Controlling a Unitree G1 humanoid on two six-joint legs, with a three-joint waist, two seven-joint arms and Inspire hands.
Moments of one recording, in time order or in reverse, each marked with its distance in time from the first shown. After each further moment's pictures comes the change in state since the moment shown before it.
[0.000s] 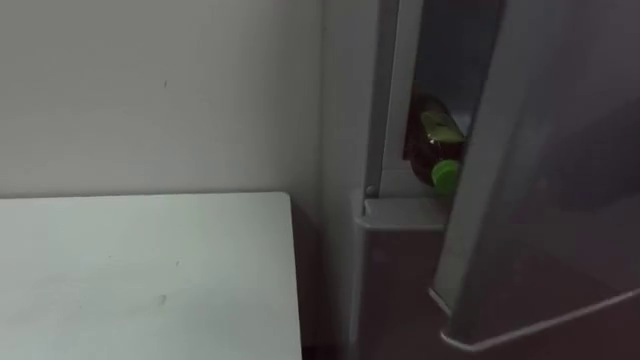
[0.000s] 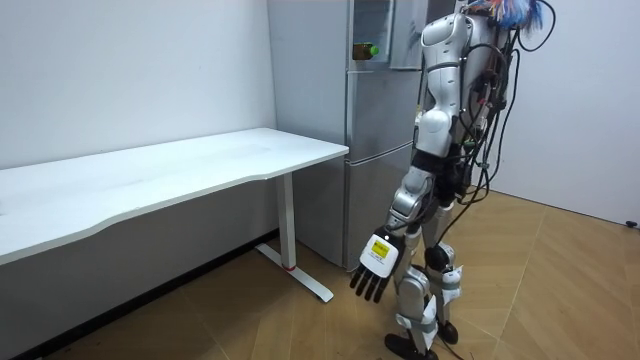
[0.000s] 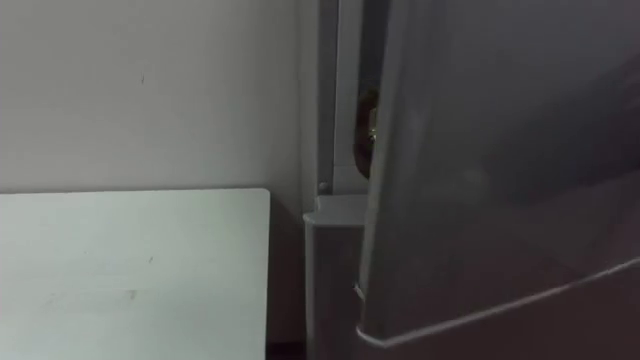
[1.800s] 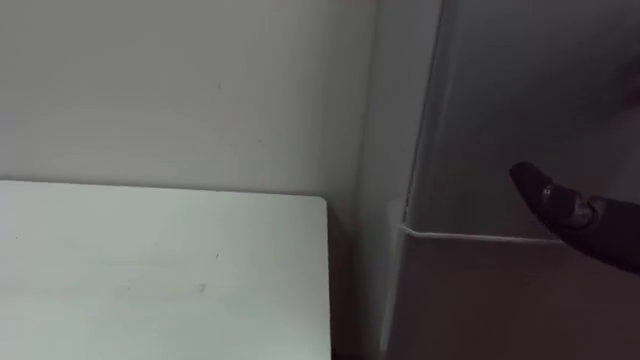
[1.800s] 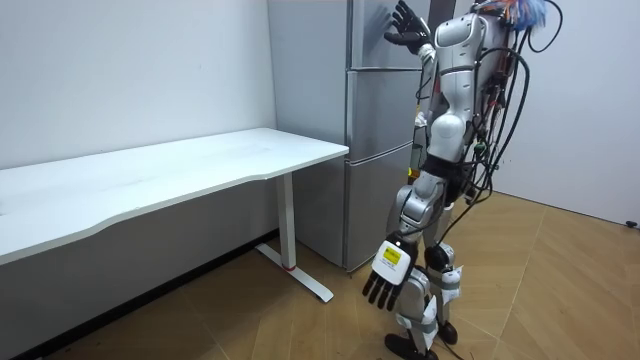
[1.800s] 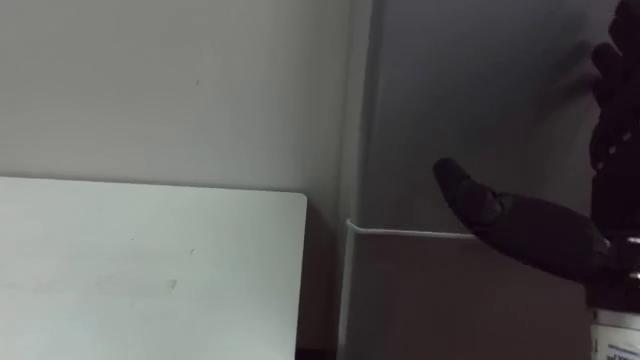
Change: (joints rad) left arm -0.044 0.002 -0.031 -0.003 0.152 0.055 0.013; right arm -0.204 -0.019 0.208 0.040 -0.206 0.031 0.146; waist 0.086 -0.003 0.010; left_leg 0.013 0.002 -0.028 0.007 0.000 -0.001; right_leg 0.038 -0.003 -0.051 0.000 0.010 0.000
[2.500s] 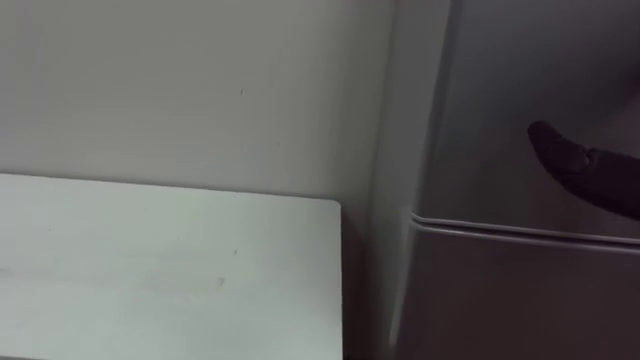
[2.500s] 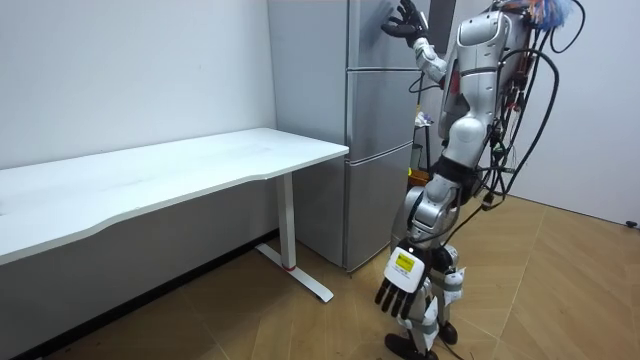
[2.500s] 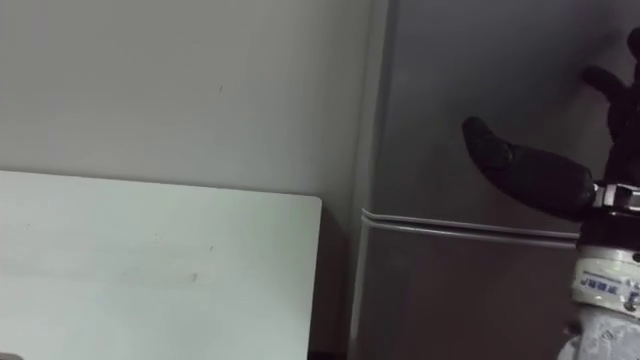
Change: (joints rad) left arm -0.008 0.004 -0.007 -0.045 0.042 0.097 -0.038; right arm -0.230 -0.004 -0.006 0.274 -0.125 0.043 -0.203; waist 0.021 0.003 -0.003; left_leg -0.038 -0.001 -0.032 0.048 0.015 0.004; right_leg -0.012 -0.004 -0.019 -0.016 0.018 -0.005
